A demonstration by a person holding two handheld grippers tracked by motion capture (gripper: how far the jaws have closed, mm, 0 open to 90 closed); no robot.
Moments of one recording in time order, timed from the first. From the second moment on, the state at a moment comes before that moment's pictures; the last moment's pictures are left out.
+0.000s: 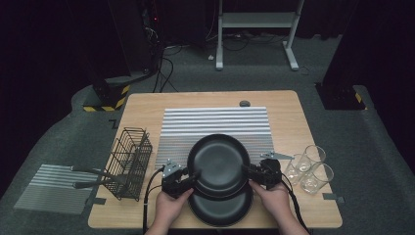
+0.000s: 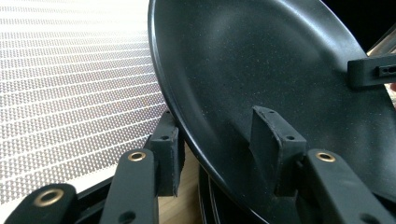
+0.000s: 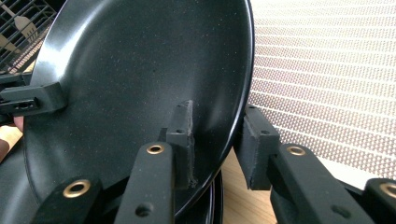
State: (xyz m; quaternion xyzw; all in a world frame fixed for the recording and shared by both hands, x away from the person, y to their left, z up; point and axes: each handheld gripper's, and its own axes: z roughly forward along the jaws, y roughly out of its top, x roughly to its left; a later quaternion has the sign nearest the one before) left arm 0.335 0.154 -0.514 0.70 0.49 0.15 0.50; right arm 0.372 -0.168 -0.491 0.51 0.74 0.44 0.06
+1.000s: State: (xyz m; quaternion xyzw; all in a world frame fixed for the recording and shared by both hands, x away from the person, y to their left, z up) left arm 0.329 0.155 -0.508 0.71 0.49 0.18 0.48; right arm 0.349 -0.159 -0.495 0.50 0.75 0.42 0.09
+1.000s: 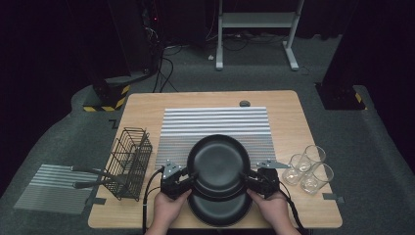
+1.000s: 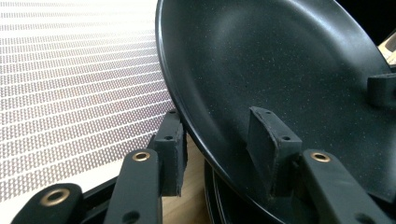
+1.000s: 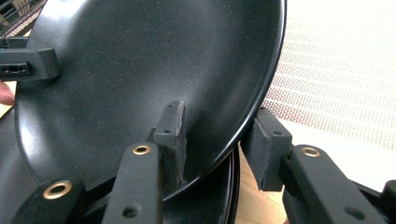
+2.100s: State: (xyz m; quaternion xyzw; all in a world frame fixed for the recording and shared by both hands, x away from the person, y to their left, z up) left arm 0.348 0.150 -0.502 0.71 0.49 0.18 0.46; right arm 0.357 -0.160 -0.495 0.50 0.74 0.44 0.11
